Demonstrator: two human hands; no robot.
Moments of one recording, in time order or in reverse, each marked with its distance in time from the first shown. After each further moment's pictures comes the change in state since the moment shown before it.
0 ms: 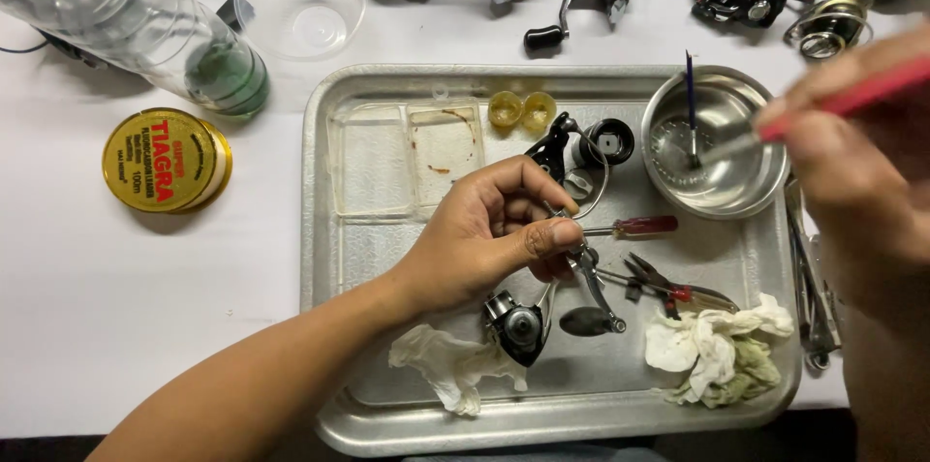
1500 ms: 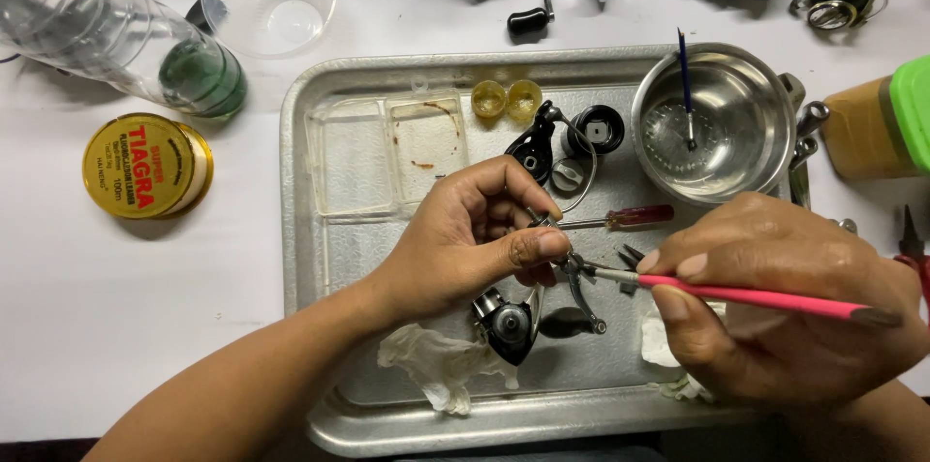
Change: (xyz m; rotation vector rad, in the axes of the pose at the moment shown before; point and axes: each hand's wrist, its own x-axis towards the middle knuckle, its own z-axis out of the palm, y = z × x) left_hand 0.000 -0.002 0.004 0.072 0.028 -0.048; right_hand -0.016 -0.014 0.012 0.341 -0.445 -0.487
